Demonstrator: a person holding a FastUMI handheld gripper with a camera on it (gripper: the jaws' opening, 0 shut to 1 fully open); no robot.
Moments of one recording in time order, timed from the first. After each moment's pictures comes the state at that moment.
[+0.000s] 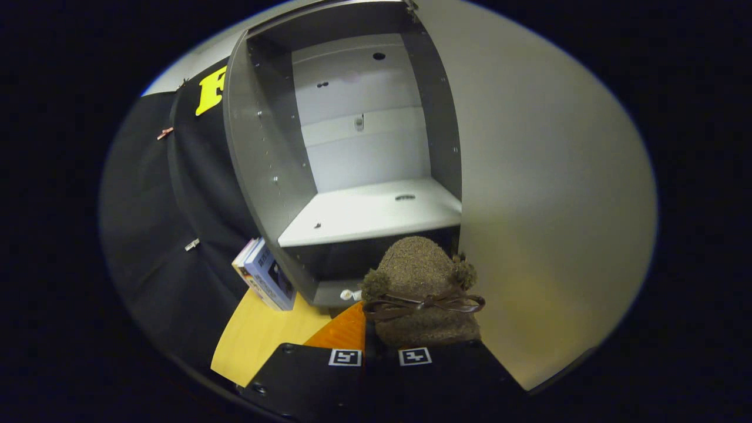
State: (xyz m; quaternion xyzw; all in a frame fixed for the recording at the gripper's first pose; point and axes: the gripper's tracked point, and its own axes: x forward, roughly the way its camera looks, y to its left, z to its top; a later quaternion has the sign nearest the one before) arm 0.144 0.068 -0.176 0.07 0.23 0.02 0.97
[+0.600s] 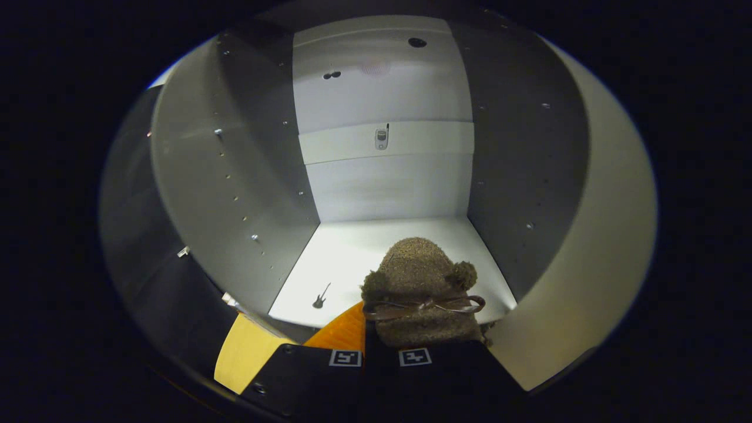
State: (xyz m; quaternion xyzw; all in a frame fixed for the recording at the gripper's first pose) arm 0.317 0.104 -0.151 0.04 0.27 0.04 0.96
